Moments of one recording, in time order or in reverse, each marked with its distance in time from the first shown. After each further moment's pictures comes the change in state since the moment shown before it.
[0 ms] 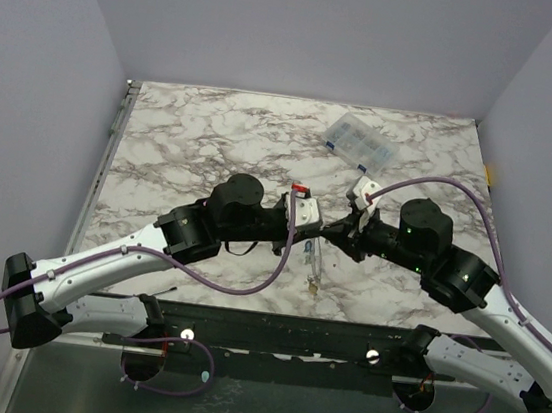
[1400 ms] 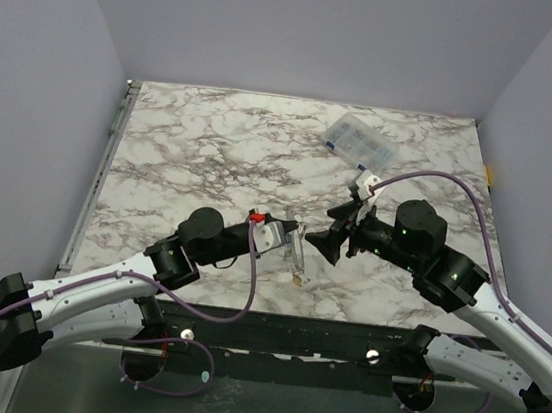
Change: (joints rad) left arm 0.048 -0.193 -0.456 0.497 -0.103 0.145; right arm 0.001 0.014 -0.060 0.136 0.043 0.126
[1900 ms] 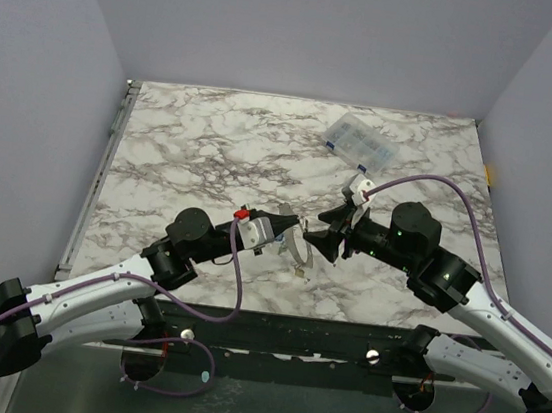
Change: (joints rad) left arm 0.038 -0.030 -0.048 0.174 0.074 -0.070; right arm 0.000 0.007 -0.055 0.095 -0.051 -0.039
